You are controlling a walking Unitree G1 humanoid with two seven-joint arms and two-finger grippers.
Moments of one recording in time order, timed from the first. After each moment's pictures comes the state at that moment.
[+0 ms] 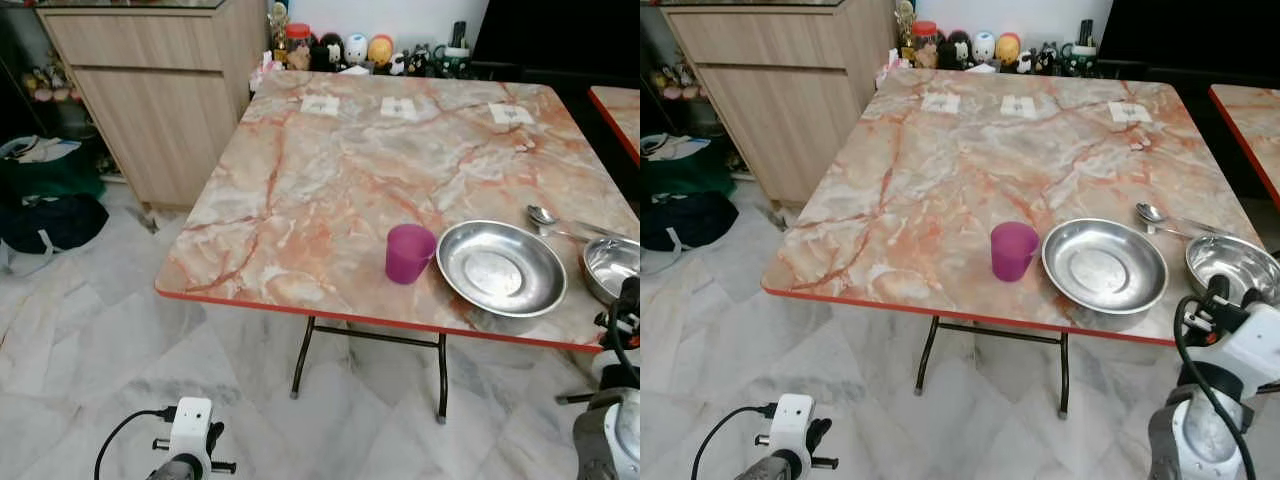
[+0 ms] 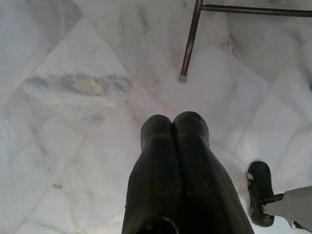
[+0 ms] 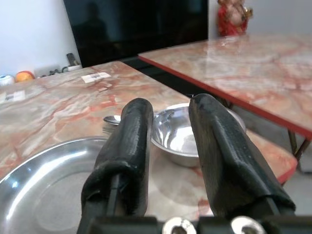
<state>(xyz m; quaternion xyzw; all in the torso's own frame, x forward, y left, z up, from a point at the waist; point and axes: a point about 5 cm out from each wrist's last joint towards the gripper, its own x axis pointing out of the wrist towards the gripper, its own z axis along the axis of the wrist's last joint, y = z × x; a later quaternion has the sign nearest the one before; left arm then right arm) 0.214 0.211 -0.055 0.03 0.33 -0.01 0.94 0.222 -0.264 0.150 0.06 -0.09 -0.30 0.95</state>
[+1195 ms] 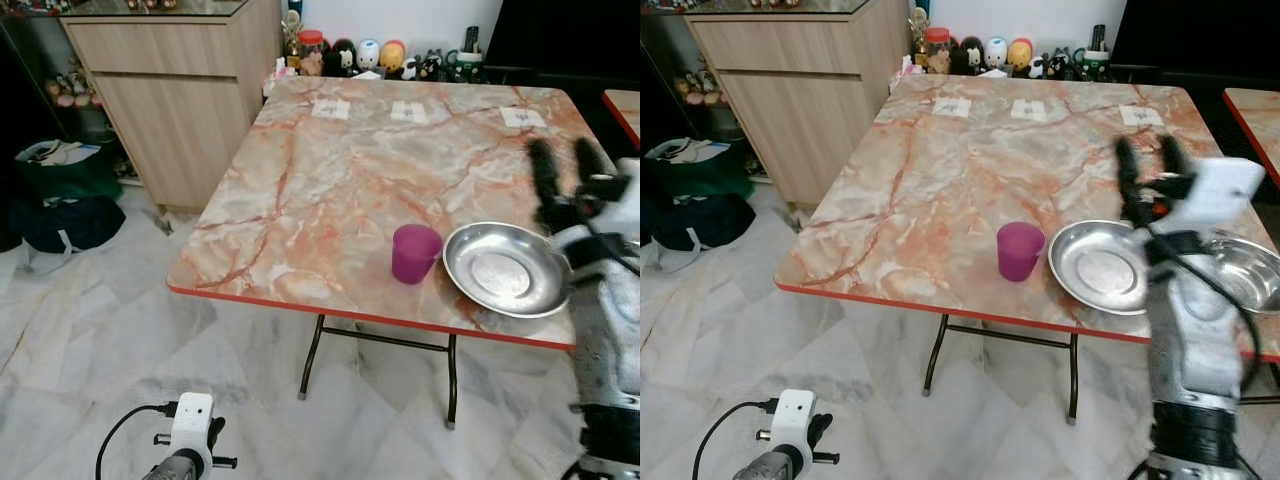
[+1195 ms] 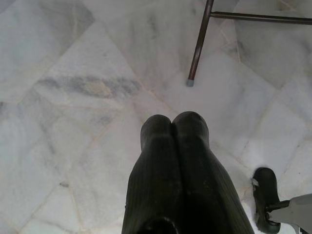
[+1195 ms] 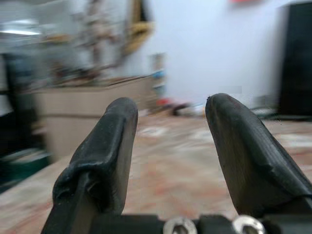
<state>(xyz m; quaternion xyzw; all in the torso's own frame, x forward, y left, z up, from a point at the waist) 0.219 0.210 -0.052 0.03 0.32 -0.01 0.95 0.318 -0.193 0.224 0.04 -0.18 0.13 0.97</state>
